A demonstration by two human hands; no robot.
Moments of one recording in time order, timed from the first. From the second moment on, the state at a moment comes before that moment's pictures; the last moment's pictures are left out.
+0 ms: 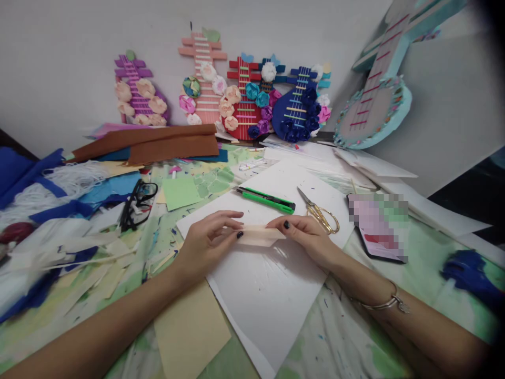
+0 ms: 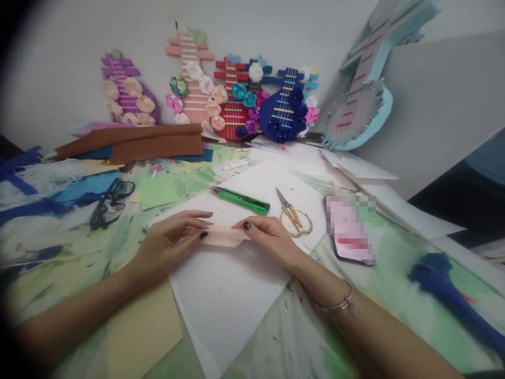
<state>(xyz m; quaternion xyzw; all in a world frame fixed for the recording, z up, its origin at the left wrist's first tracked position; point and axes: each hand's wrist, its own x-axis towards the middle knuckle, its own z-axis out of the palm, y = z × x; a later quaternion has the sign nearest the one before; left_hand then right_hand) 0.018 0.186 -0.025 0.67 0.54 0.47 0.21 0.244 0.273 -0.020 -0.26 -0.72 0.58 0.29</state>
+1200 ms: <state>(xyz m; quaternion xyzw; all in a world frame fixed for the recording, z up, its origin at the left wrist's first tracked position) 0.017 0.183 -0.027 0.71 0.47 0.45 0.27 0.234 0.270 -0.025 -0.28 -0.69 0.59 0.32</state>
